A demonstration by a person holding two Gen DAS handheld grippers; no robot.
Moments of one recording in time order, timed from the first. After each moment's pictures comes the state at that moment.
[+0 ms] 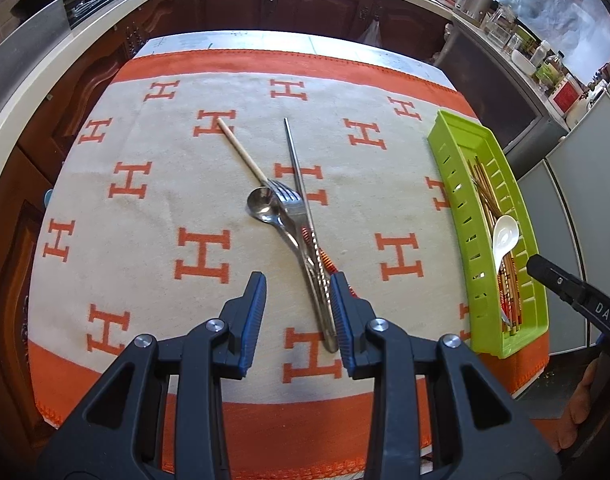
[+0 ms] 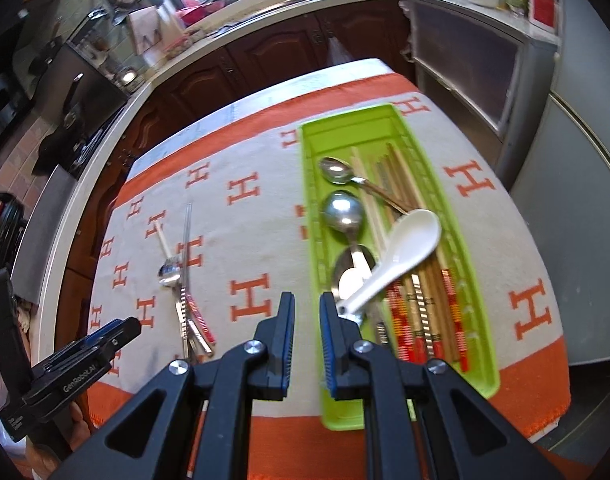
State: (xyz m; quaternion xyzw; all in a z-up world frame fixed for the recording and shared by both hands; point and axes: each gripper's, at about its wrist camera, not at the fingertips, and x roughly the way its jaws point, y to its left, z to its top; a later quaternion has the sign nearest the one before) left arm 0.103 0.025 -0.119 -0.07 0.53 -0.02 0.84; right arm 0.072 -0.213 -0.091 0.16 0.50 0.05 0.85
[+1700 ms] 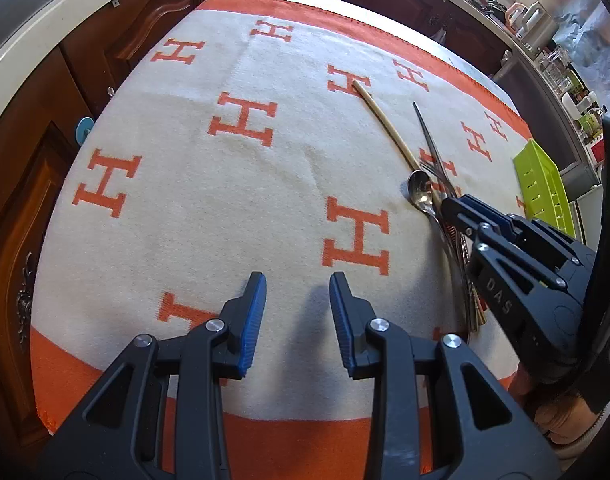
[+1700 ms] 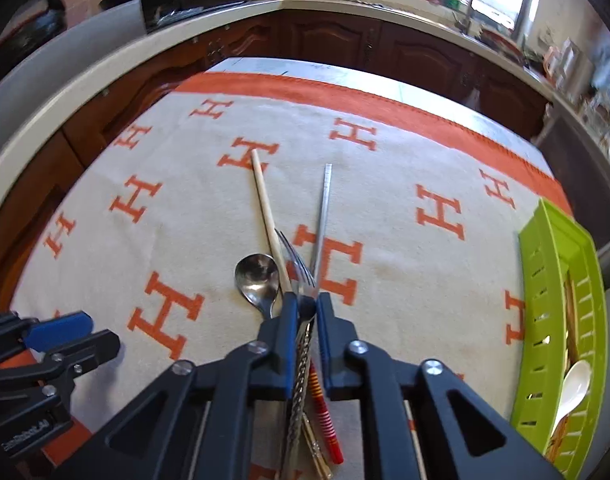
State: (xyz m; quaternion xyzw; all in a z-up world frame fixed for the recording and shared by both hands) left arm 0.103 0.140 -0.181 -0.14 0.55 0.03 0.82; right arm 0.141 -0.016 -0.150 -0.08 0.48 0.15 0.86
